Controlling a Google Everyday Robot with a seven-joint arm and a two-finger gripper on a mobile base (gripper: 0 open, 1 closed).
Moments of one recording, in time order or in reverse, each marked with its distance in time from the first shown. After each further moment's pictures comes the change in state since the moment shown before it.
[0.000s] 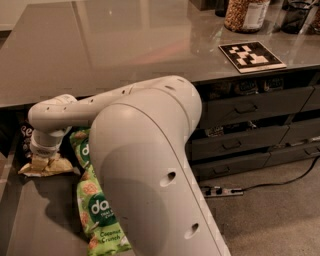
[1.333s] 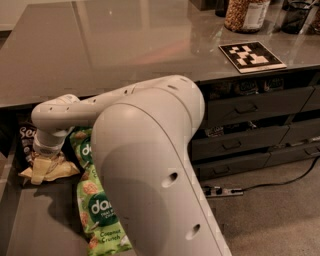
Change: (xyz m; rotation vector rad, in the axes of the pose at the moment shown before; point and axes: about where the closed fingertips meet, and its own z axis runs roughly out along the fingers) arm 0.004 -0.002 -0.003 0.012 -0.001 0.000
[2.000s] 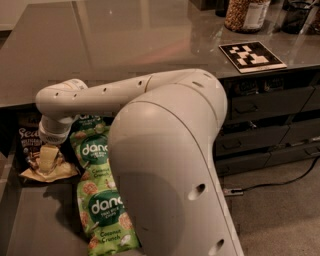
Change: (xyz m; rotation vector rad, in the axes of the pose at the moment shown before) arm 0.006 -0.018 -0.053 0.040 0.020 -0.054
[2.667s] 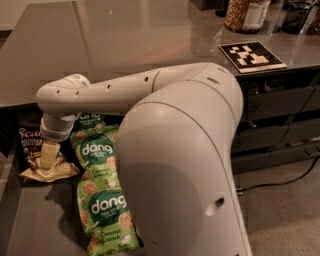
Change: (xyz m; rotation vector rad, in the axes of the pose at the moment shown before) arm 0.004 0.000 -0.026 0.044 0.017 0.051
